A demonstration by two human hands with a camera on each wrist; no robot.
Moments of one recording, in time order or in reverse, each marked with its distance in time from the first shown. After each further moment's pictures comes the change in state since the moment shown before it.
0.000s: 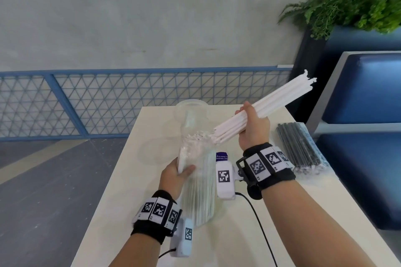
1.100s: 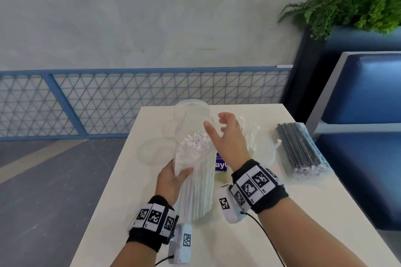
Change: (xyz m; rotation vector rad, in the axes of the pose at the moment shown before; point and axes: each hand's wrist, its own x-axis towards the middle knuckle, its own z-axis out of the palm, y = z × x) left_hand -0.004 -0.005 -0.002 -0.131 0.056 0.027; right_hand -0.030 0.034 -0.004 -1.049 -0.391 -0.400
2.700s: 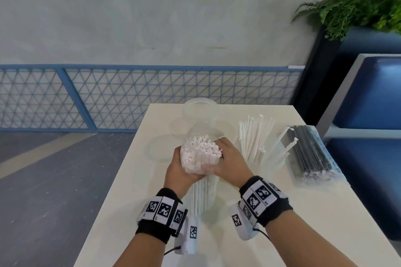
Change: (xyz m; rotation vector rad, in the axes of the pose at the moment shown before) left_hand 0.005 0.009 0.001 0.036 0.004 0.013; right_hand -0.019 0.037 0.018 -0.166 -0.367 -0.094
